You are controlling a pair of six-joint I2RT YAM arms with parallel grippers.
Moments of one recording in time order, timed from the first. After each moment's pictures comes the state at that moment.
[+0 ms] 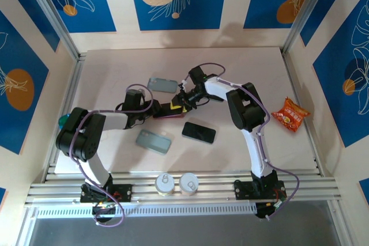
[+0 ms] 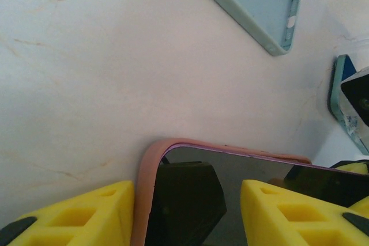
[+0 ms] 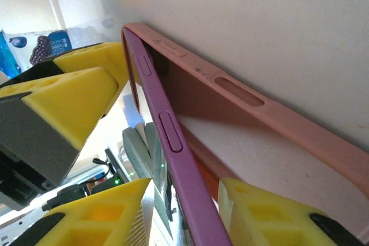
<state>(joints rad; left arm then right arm) -0.34 1.73 0.73 0.27 0.25 -0.80 0.48 2.29 1.67 -0.64 -0.91 0.51</state>
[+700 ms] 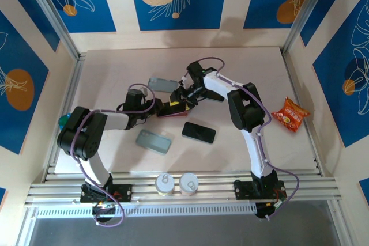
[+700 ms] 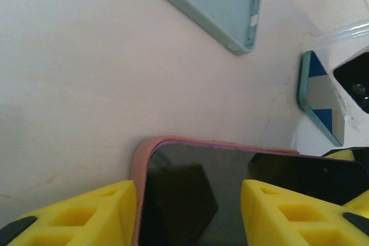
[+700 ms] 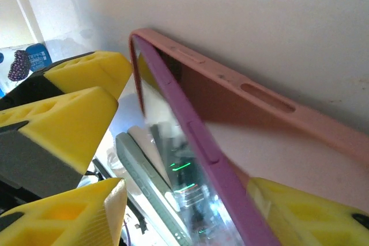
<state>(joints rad) -0.35 1.74 0.72 0.36 0.30 -0.80 0.49 2.29 1.80 -0.82 -0.79 0.51</state>
